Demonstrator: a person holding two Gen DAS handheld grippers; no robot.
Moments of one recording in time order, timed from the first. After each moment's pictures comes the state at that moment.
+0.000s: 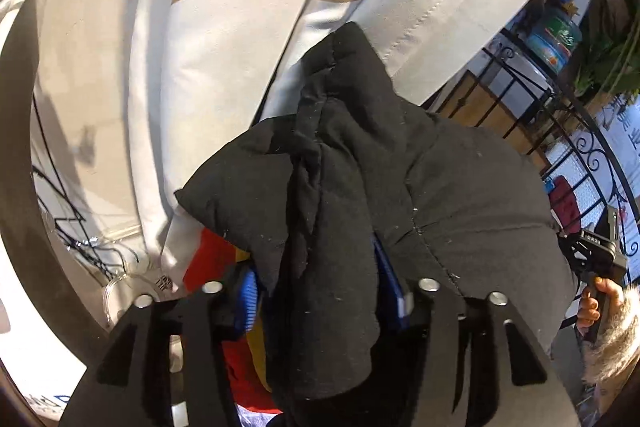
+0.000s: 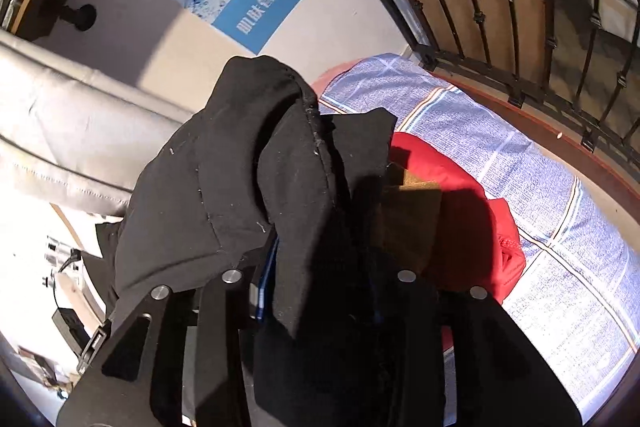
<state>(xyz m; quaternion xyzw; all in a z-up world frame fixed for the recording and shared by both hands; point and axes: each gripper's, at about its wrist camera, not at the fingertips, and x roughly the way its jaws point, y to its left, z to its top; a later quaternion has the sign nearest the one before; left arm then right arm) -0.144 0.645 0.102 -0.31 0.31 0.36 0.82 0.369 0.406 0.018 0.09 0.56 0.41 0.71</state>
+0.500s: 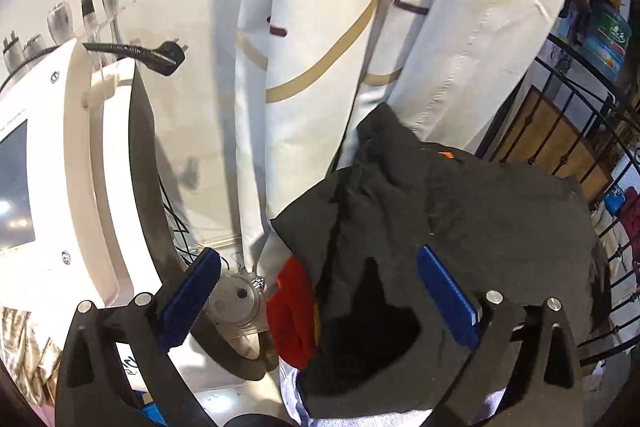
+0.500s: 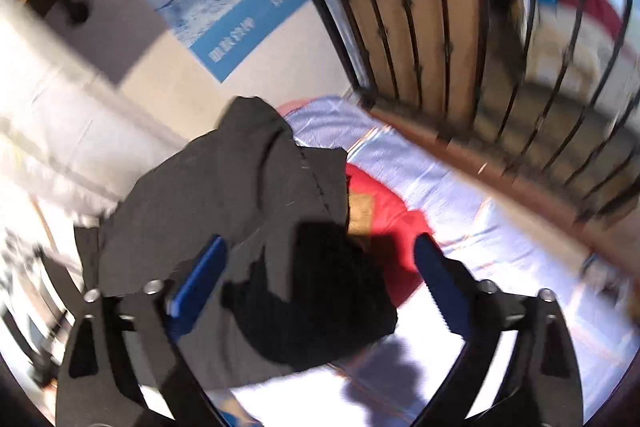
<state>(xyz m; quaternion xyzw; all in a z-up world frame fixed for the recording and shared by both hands) -0.145 0.590 0.199 -0.23 0.34 0.51 0.76 0.299 0.370 0.138 -0.03 0.49 0.35 0.80</state>
